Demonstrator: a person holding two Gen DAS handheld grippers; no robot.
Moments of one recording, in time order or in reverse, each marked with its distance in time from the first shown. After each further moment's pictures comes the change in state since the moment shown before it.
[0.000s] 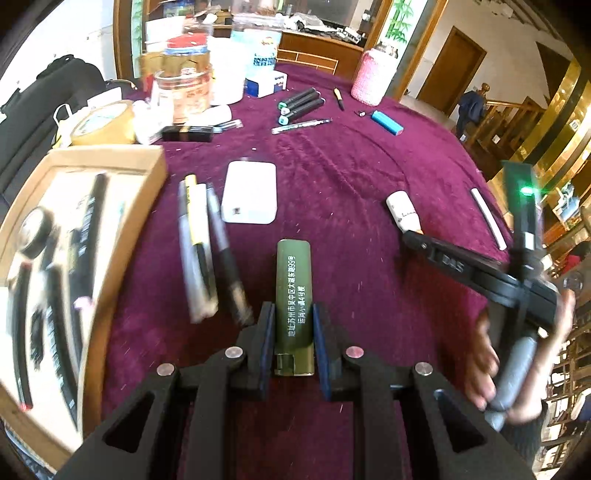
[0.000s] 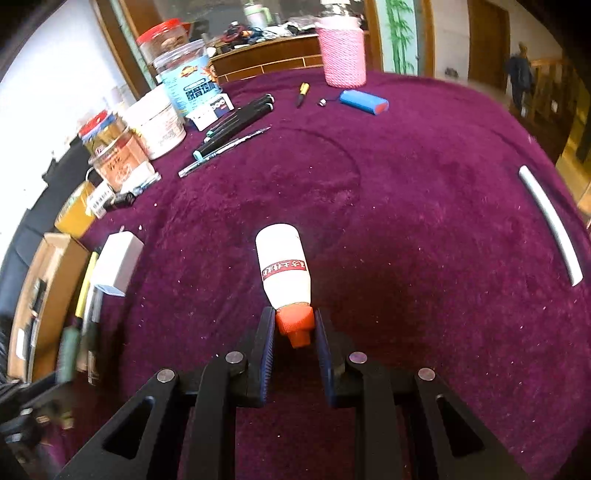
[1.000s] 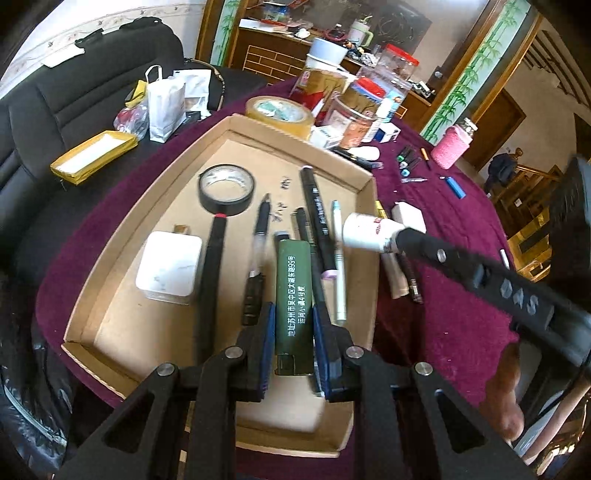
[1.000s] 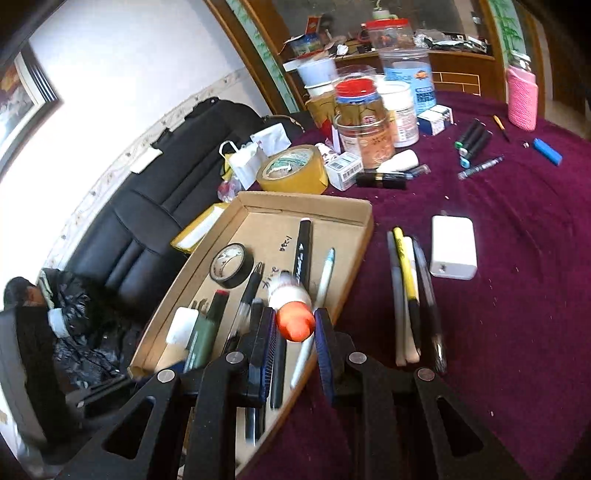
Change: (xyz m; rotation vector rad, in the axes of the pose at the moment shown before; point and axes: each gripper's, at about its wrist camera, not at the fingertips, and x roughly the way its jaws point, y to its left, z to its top) left arm -0.089 0.190 -0.035 -0.235 -0.072 0.030; right arm -0.047 0.266 -0.029 -0.148 -0.003 0.331
